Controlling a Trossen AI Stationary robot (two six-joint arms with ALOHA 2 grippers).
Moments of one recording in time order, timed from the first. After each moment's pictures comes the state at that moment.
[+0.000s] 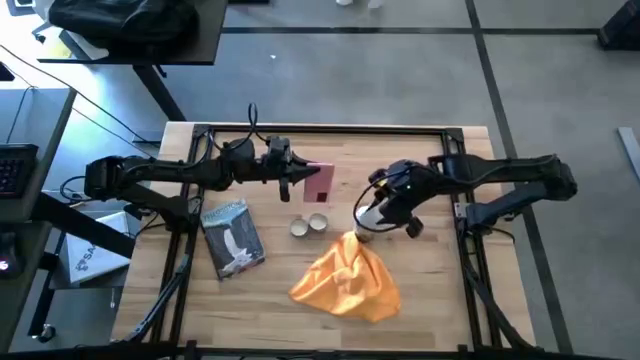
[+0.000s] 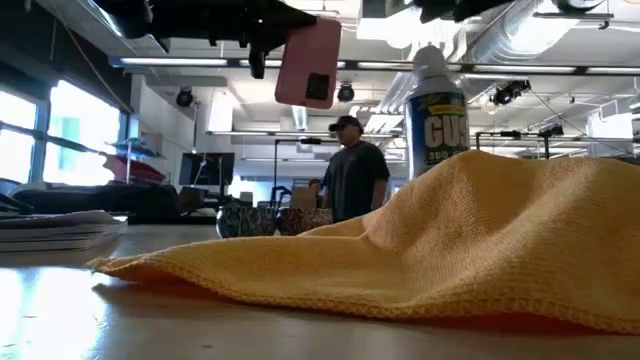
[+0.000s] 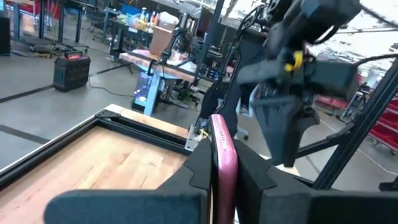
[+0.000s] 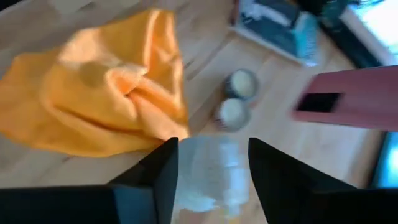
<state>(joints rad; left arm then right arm) 0.23 1.29 0.75 0.57 0.14 -0.31 0.06 1.29 1.32 -0.88 -0.09 -0.72</state>
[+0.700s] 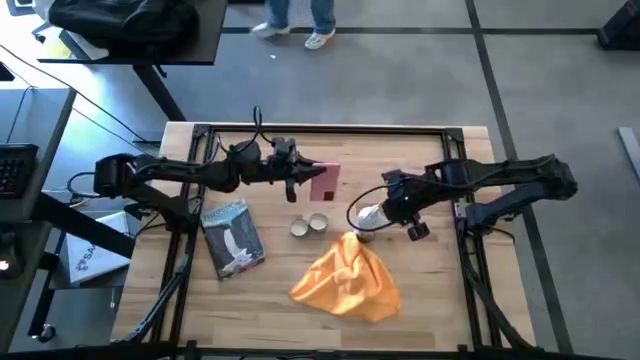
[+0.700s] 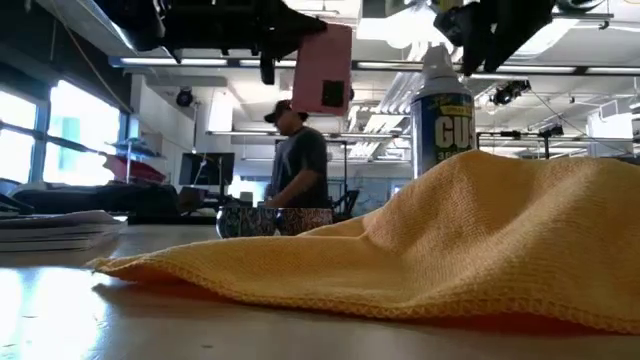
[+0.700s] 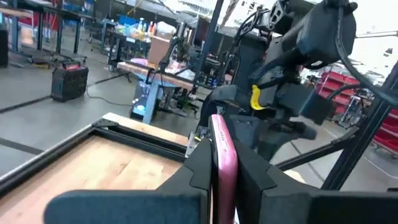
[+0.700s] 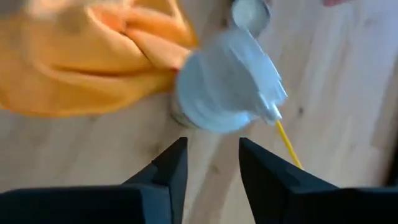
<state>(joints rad) 0.23 1.41 0.75 0.73 0.14 -0.31 0.08 1.29 1.21 -1.05 0.08 -0.39</state>
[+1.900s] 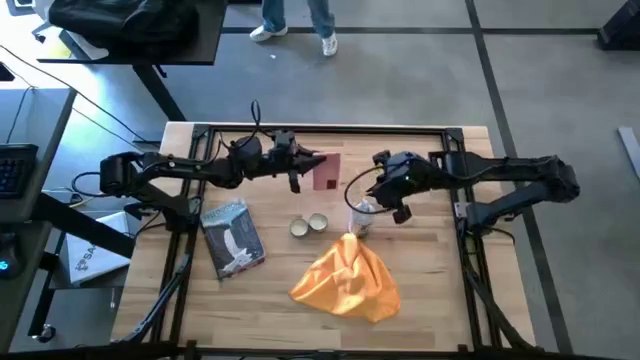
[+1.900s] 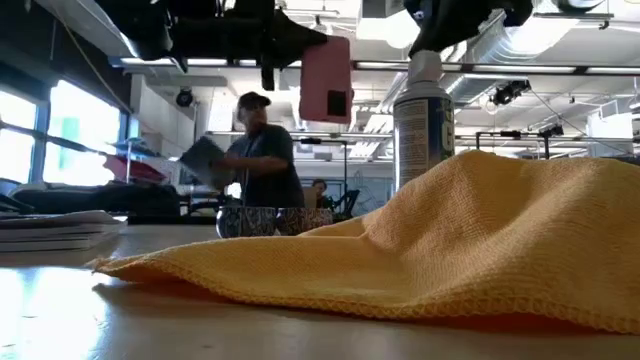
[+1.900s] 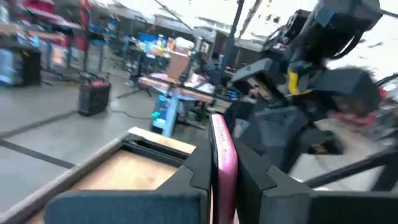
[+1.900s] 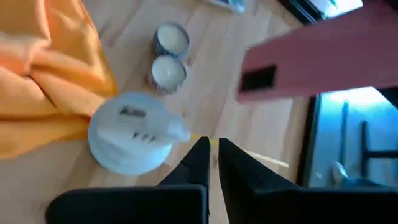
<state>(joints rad) 0.30 1.43 0.75 0.79 0.09 -0.23 -0.07 1.27 1.20 -0.72 0.02 -0.63</state>
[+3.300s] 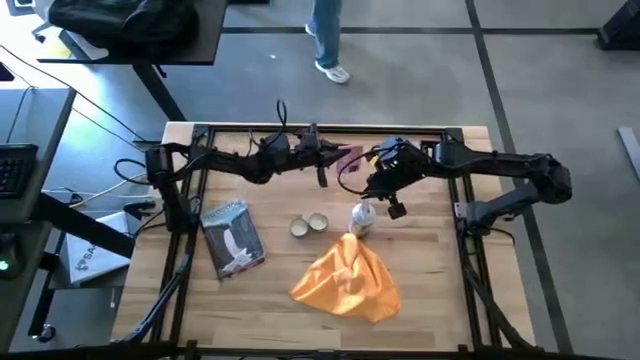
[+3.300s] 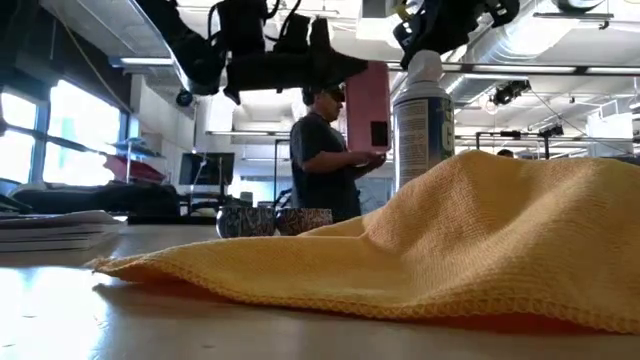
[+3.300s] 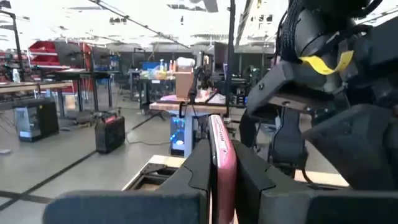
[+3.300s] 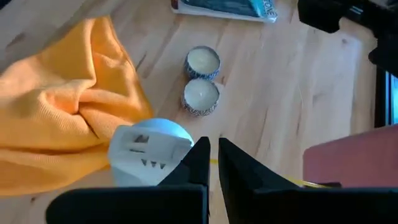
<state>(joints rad) 0.32 1.79 0.95 1.02 0.15 -0.05 -0.17 1.33 1.20 -0.72 -0.23 -0.55</state>
